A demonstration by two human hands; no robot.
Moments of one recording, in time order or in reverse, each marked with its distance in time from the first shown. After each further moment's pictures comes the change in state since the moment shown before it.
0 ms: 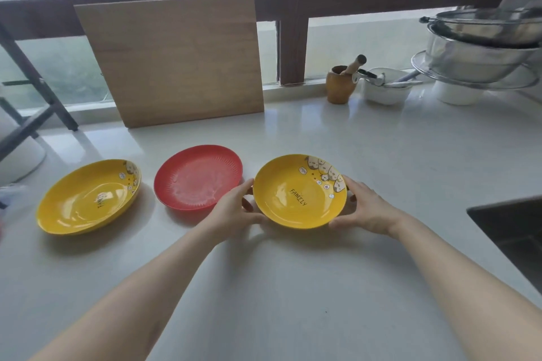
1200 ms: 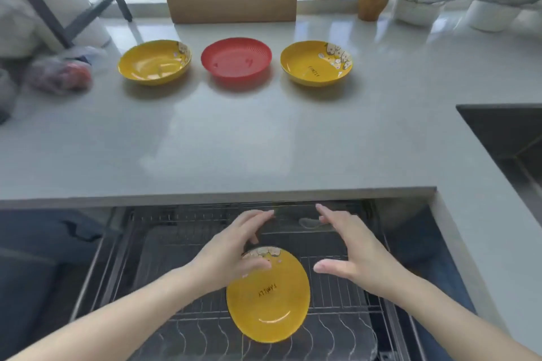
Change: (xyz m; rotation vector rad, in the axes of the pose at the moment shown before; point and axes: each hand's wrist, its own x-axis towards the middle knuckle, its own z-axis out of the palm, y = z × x) left_hand -0.362 0.000 0.106 0.182 -0.173 -0.029; right_hand -0.317 0.015 0.153 -0.176 -0.204 -0.246
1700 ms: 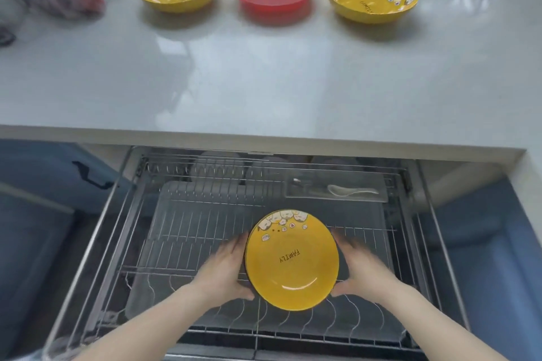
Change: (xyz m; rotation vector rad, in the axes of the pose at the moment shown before) left_hand -0.059 -0.132 0.127 0.184 -0.130 -0.379; right_hand 0.009 0.078 0.148 -0.153 -0.289 0.235
